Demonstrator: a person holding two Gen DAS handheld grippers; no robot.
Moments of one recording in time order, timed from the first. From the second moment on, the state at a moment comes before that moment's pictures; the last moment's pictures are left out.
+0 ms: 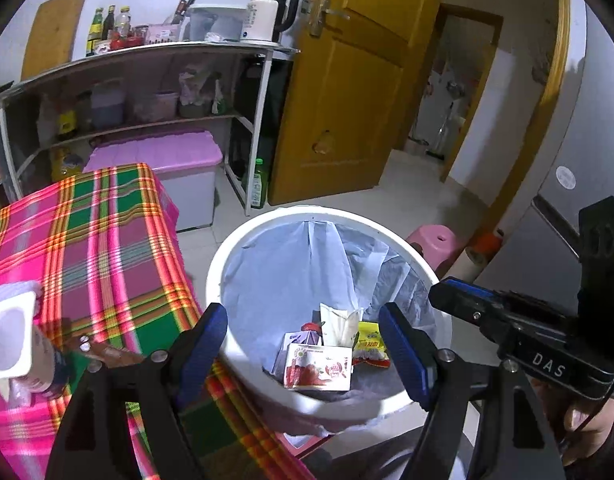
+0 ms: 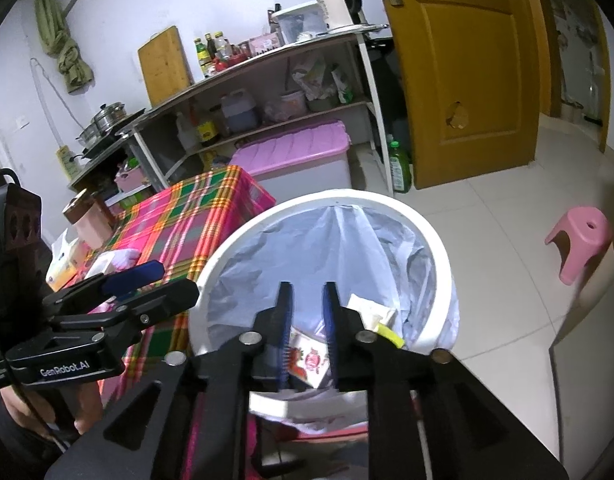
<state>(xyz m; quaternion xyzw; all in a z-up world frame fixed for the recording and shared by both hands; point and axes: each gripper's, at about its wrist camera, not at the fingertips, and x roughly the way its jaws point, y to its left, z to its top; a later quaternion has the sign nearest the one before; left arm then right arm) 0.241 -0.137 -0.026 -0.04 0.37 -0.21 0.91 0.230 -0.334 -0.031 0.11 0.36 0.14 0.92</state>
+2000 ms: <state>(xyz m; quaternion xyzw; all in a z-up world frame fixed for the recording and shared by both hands) 0.122 0.017 -0.029 -0.09 0.34 -0.09 0.93 0.177 -0.207 -0.028 0.01 0.38 0.30 0.88</state>
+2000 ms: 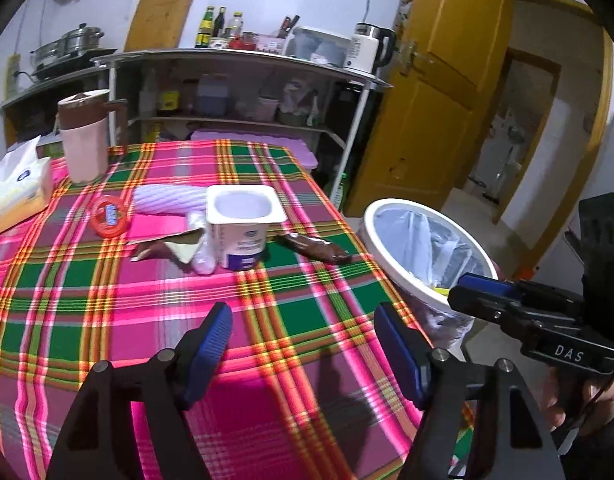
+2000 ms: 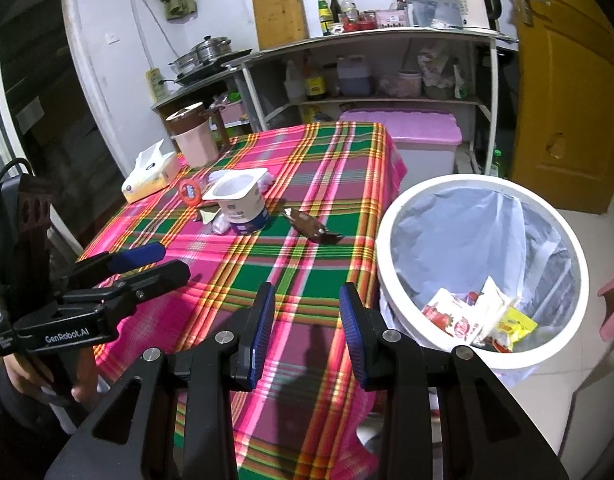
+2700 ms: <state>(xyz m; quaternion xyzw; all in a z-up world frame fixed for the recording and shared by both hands) 0.151 0.044 -0.031 -0.10 0.35 -0.04 0.93 0.215 -0.171 -0.040 -0.02 0.38 0.32 0.87</state>
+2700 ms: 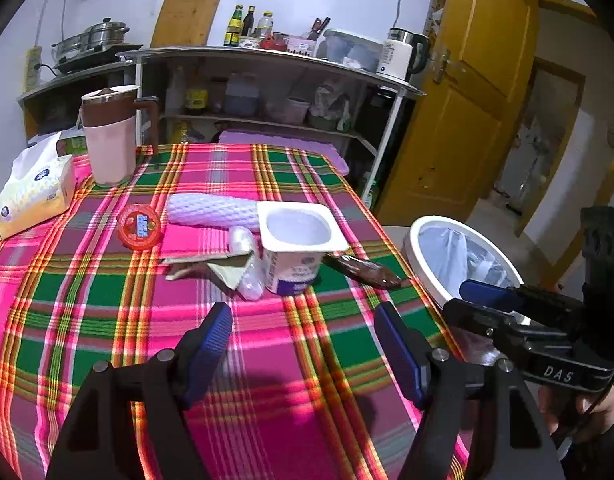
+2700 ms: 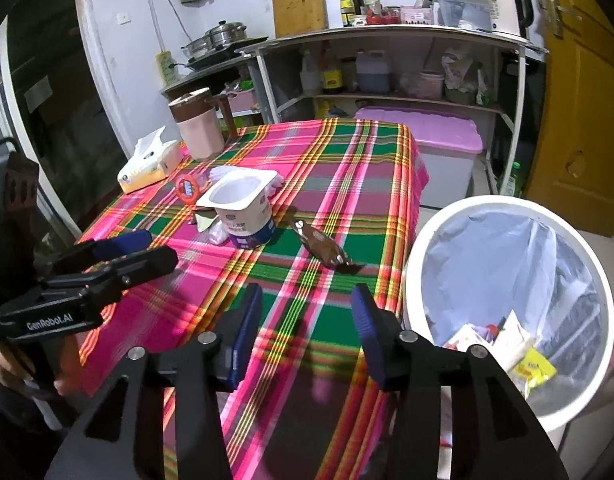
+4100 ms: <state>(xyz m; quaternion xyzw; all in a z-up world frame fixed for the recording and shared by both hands) 0.225 0.039 -0.042 -0.10 0.36 -0.04 0.93 0.265 -0.137 -0.072 -0.06 0.41 0.31 0.85</state>
